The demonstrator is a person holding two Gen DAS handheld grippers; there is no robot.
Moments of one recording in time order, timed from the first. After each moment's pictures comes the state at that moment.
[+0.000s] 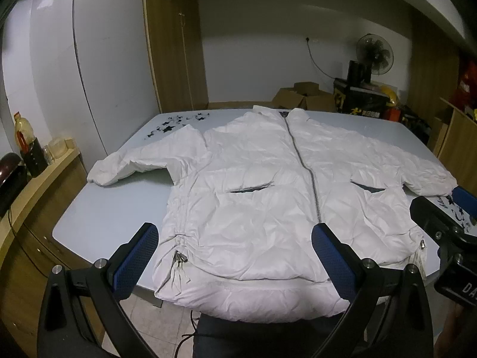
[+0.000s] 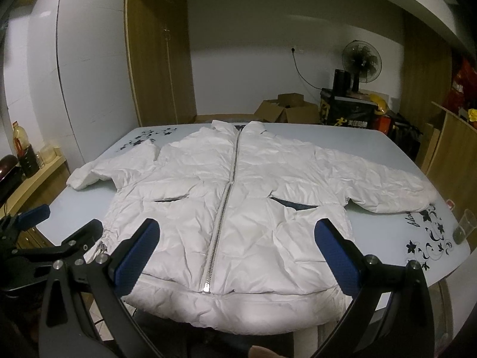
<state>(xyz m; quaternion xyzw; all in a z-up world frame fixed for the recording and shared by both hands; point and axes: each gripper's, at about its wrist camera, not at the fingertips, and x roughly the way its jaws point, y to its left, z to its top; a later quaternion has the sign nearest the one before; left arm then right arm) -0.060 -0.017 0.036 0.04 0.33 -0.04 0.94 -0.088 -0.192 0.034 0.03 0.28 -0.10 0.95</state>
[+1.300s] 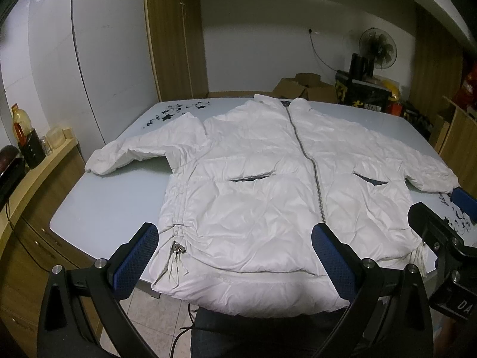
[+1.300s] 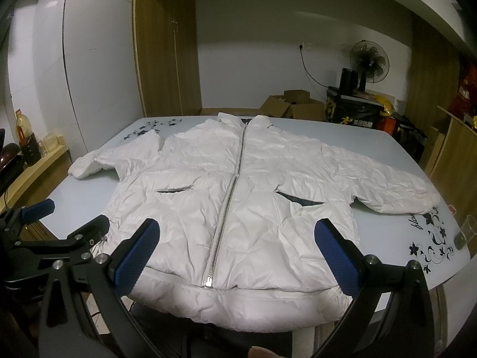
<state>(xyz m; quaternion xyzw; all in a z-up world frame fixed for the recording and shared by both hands) -0.052 -0.016 0.020 0.04 0.35 -0.04 0.94 -0.086 -0.186 0.026 0.02 0.29 -0.08 0.95</state>
